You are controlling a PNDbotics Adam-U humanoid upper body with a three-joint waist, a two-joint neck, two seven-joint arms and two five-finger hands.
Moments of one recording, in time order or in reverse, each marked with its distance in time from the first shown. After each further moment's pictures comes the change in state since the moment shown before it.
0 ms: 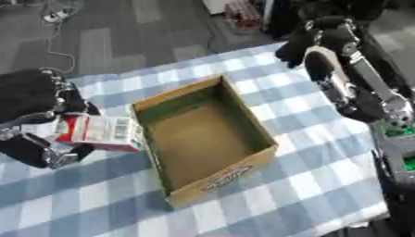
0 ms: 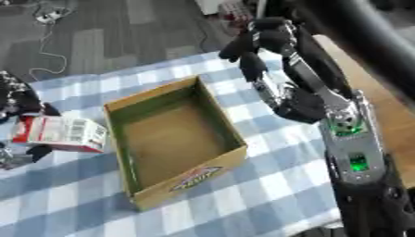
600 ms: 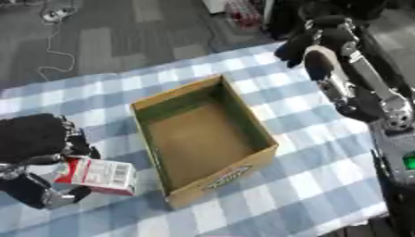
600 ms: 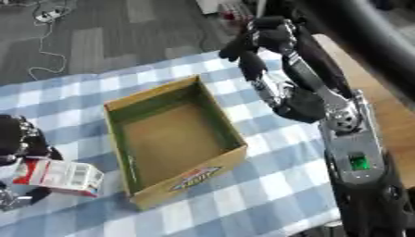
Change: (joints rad) left arm 0.173 0.015 0.010 -0.089 0.038 -0.040 -0.157; right arm 0.000 0.000 0.000 0.000 0.003 0.001 -0.001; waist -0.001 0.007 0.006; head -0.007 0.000
